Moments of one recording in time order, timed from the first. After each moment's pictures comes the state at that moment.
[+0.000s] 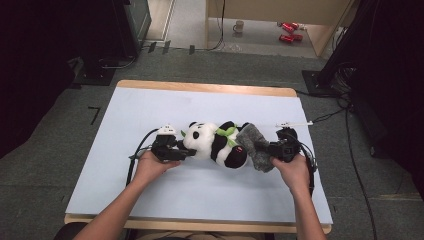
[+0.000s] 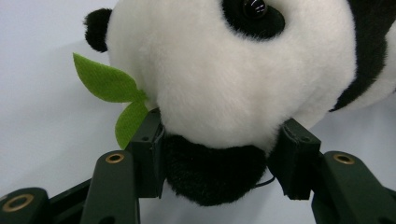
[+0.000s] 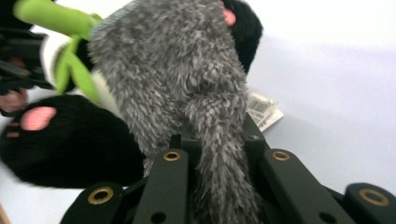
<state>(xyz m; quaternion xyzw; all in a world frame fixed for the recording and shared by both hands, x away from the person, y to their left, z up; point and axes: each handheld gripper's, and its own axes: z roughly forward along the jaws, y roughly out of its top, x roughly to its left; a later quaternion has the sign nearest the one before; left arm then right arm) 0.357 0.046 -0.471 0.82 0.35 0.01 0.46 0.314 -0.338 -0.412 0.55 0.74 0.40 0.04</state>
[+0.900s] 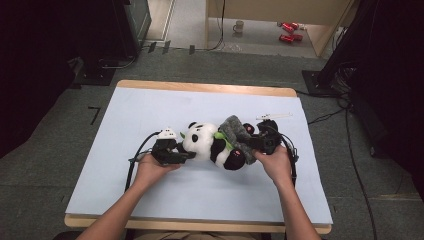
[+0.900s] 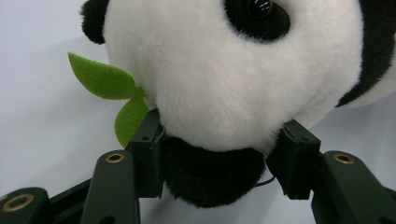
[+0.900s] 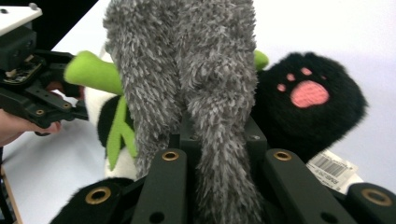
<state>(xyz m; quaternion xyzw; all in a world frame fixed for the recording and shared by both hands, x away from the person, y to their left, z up) 0.349 0.046 -0.477 0.82 0.34 0.03 0.45 0.338 -0.291 -0.410 0.50 0.75 0.42 0.03</state>
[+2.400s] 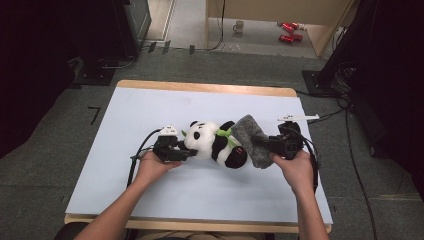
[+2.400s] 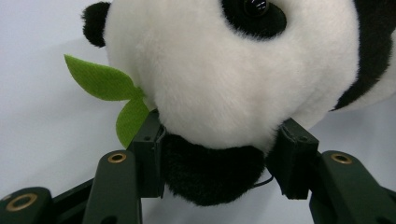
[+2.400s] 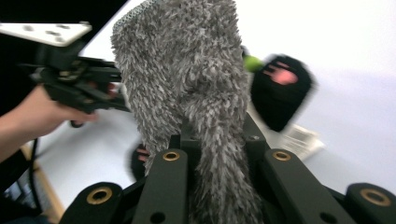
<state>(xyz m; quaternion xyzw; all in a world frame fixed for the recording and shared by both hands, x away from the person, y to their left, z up) 0.356 0.042 -0.474 0.82 0.34 0.02 0.46 0.298 -0.318 -0.362 0.51 0.74 0.44 0.03</state>
